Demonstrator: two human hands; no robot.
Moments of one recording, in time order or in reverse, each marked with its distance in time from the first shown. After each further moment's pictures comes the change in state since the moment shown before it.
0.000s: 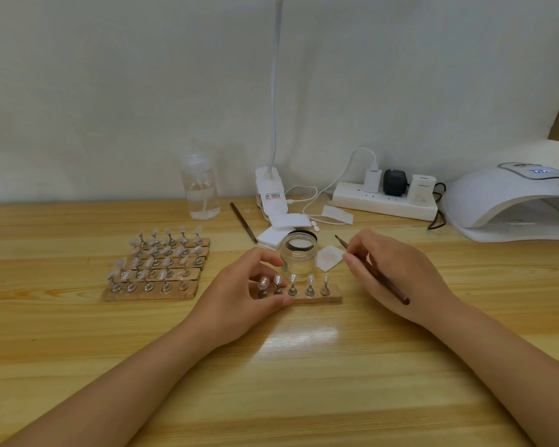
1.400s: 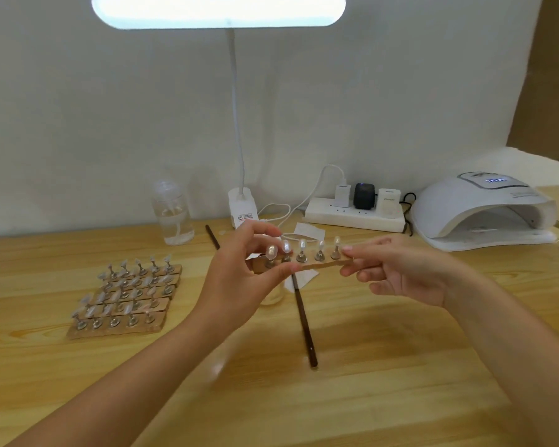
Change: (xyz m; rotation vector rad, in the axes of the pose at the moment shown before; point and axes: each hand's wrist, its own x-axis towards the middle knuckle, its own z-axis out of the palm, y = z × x) left_hand 0.037 0.061 0.020 -0.227 0.192 0.153; right_hand 0.011 0.031 -0.061 1.252 -0.399 0.767
